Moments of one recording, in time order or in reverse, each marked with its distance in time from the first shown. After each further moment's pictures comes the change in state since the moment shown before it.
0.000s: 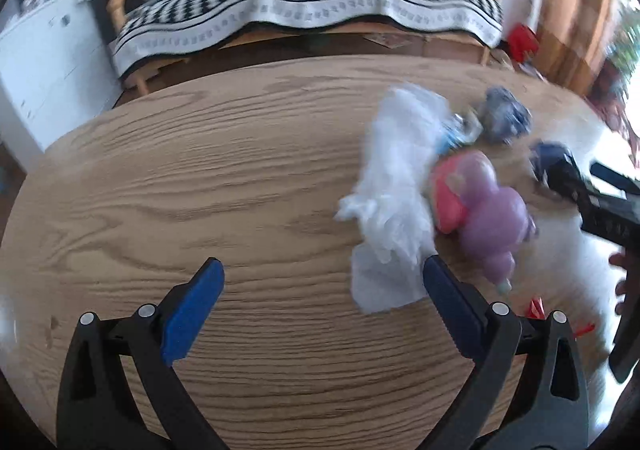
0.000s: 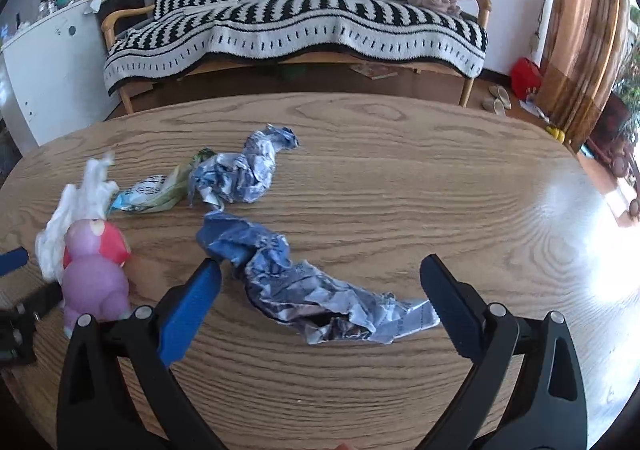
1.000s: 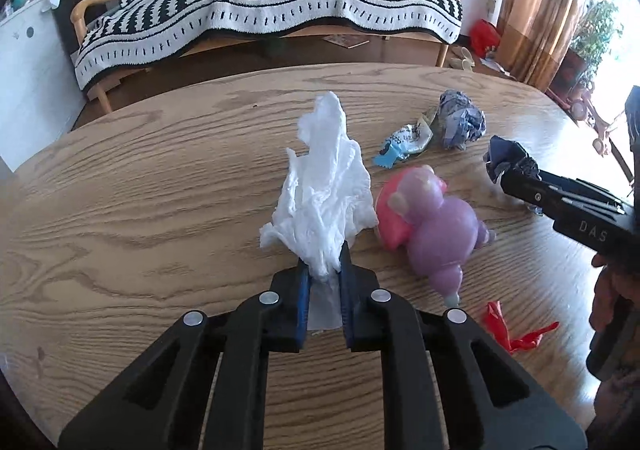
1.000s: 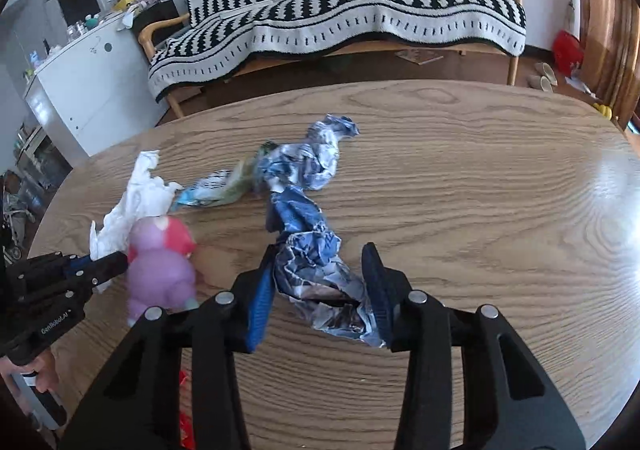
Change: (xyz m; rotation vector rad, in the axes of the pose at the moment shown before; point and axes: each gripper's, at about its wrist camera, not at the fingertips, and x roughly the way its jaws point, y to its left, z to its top) left arm -0.006 -0.003 0.014 0.031 -0.006 -0.147; right arm -0.019 0.006 -0.004 0.033 0.005 0.238
